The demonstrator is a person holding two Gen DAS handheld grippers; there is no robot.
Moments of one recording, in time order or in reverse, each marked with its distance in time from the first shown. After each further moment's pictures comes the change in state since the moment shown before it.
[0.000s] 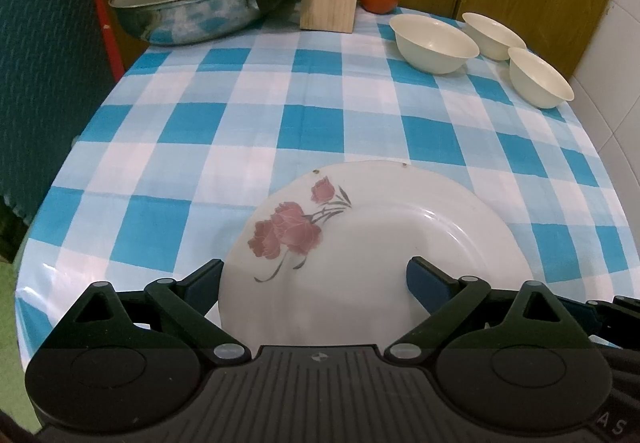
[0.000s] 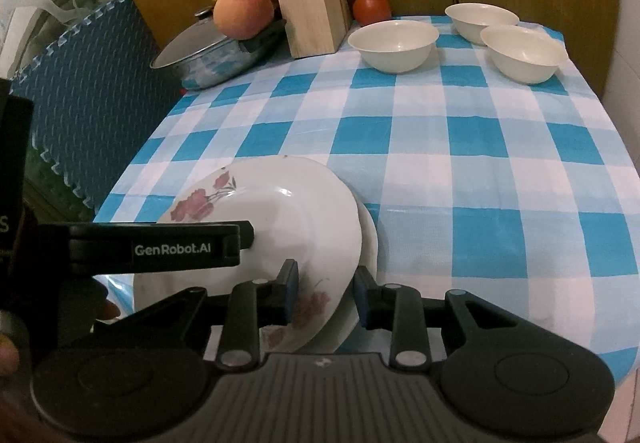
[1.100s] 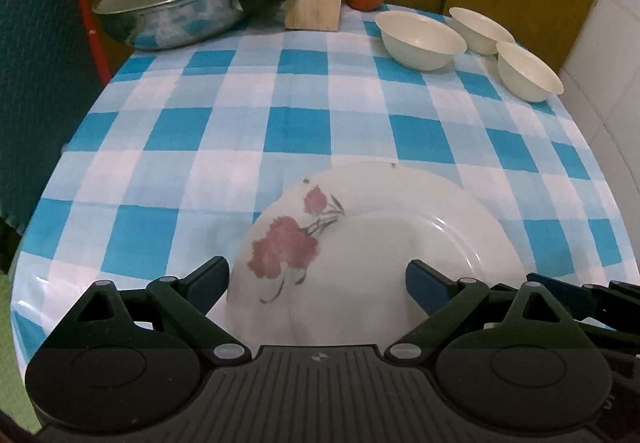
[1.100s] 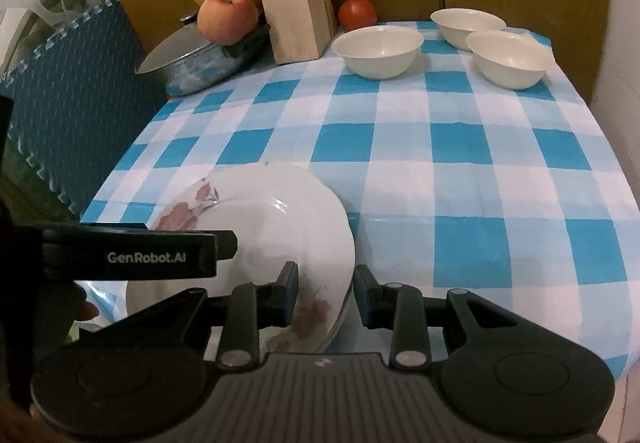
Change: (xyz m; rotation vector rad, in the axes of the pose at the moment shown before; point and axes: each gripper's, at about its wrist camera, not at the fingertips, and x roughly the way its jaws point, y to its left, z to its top) left arm 0.001 -0.002 0.005 0.031 0.005 -0.026; right arm 0.002 -0.005 0.002 0.008 -0.024 -0.041
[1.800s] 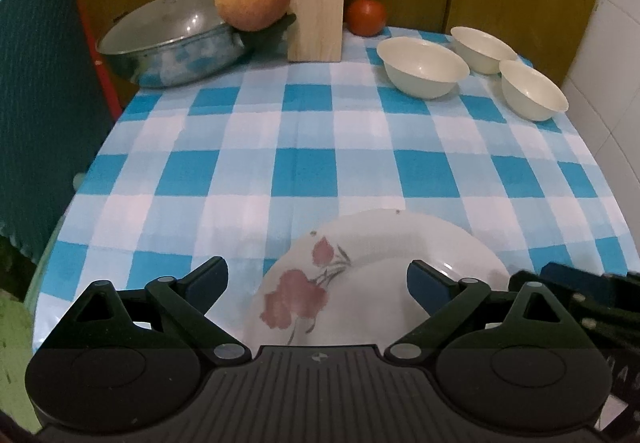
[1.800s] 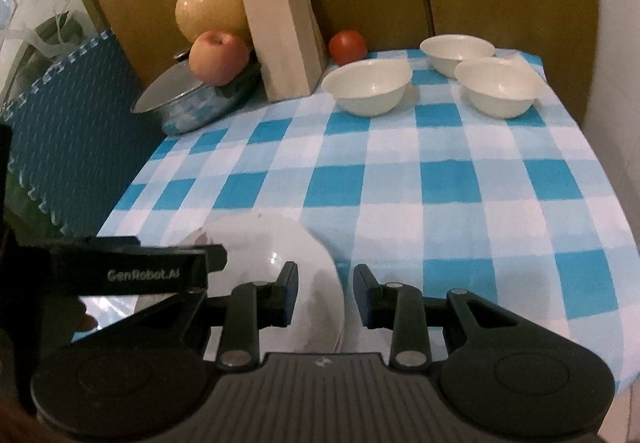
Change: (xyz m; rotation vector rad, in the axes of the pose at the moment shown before) left arm -0.006 -0.006 0.021 0.038 -0.054 0.047; right arm -0.007 -0.009 0.024 0.031 -0.082 -0.004
